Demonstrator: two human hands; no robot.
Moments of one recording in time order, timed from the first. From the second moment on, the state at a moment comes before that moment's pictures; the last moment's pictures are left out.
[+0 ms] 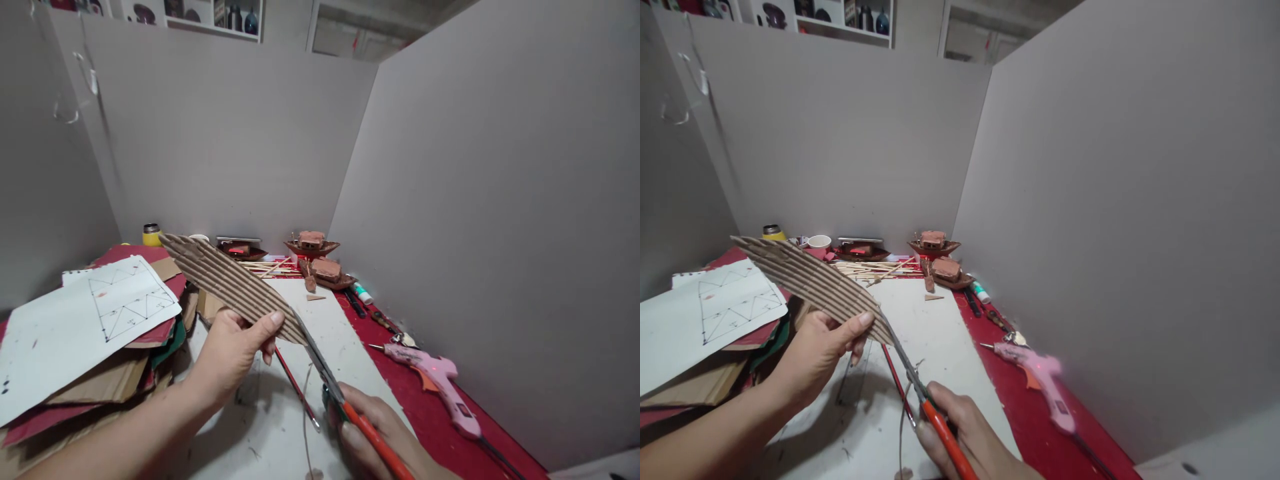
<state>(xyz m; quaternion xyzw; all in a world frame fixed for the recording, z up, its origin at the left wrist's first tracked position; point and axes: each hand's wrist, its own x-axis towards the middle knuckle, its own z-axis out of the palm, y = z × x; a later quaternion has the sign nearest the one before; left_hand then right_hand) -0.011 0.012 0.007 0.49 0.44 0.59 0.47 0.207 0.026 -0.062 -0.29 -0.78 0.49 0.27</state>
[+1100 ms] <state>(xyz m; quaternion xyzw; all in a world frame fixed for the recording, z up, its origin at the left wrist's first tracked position) -0.008 0.011 -0.002 0.49 0.41 0.57 0.52 0.209 0.023 -0.067 -0.30 -0.79 0.46 0.28</state>
